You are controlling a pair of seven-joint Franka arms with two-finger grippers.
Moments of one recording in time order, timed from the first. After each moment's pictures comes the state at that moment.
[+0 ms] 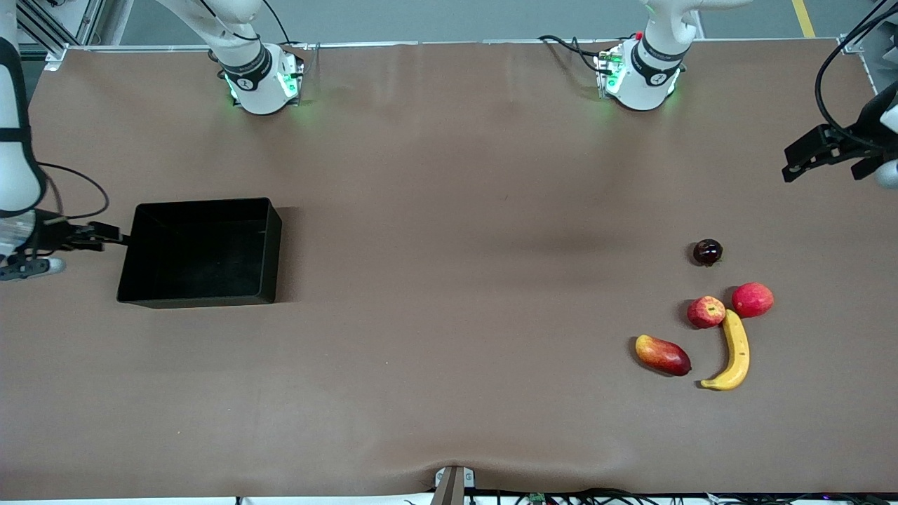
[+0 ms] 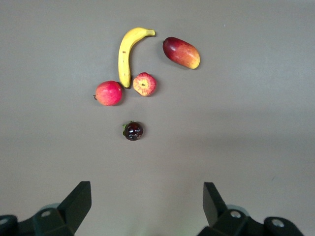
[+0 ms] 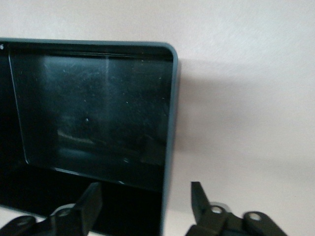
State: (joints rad) left arm -0.02 -0.01 -0.01 -1.51 0.03 1.50 -0.05; right arm -0.33 0.32 -0.12 -1.85 0.14 1.92 -0.69
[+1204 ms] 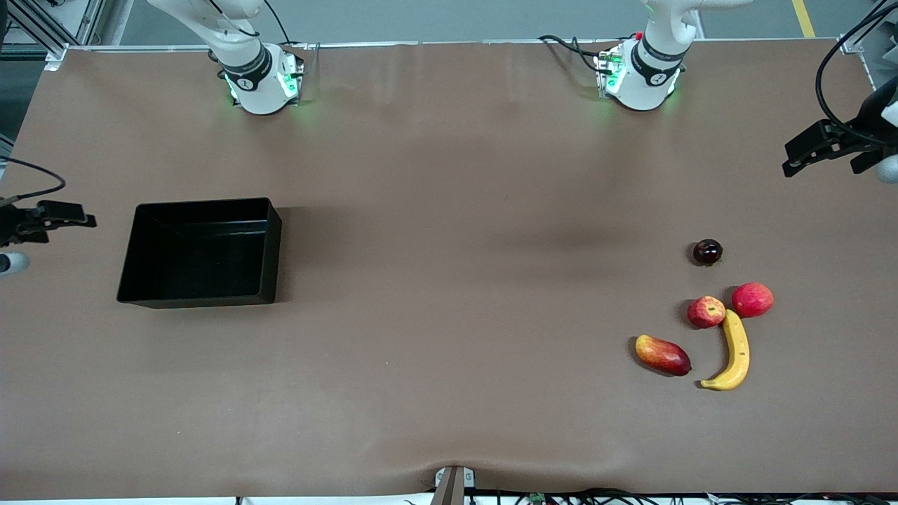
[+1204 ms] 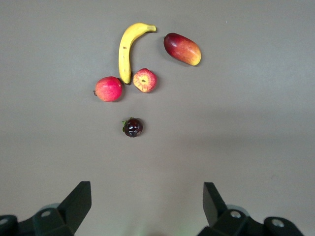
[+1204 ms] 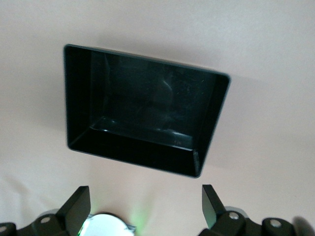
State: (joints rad) left arm -0.03 -0.02 -0.01 -1.52 0.03 1.49 -0.06; right arm -0.12 0.29 -0.09 -1.42 0.04 1.40 -0.42
